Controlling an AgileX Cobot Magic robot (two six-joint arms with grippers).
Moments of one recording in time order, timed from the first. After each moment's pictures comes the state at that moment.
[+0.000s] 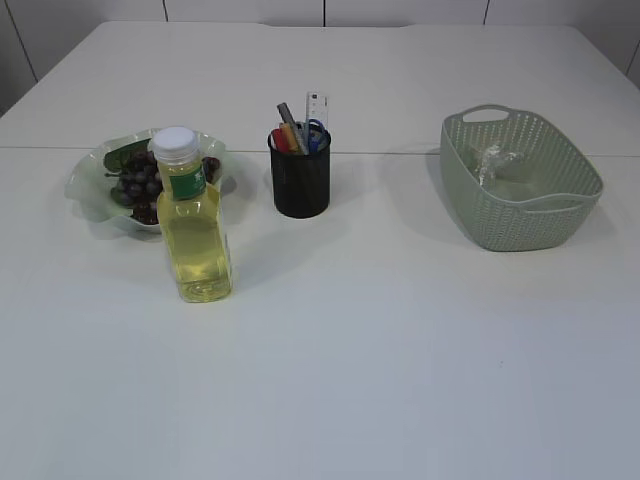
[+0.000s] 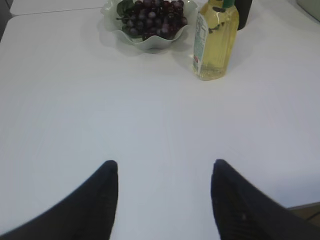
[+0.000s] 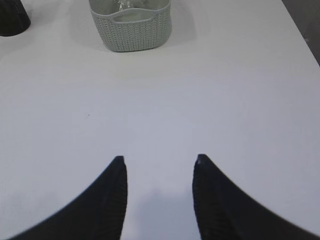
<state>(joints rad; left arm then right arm) -0.15 0.01 -0.53 -0.03 1.11 0.00 -0.10 -0.02 -0.50 0.01 1.16 -0.05</state>
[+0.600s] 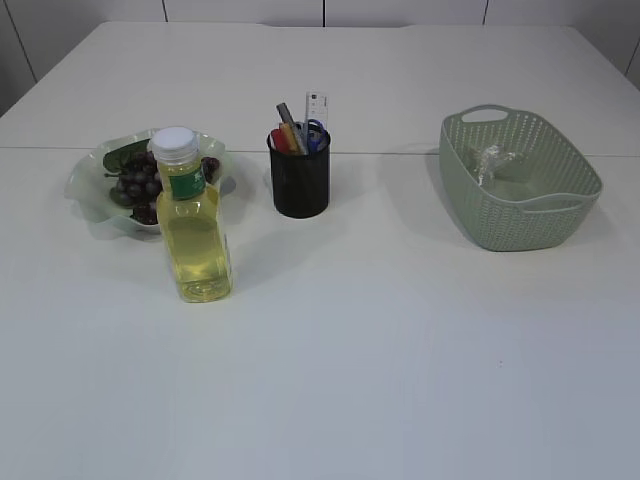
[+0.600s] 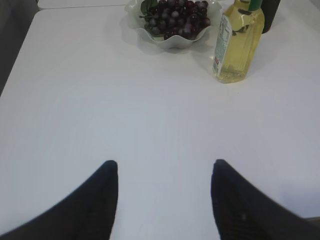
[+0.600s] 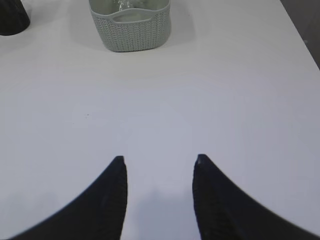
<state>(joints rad) -0.07 0.01 -0.53 -0.03 1.11 0.00 -0.10 -0.02 -0.50 0.01 1.16 -0.06</state>
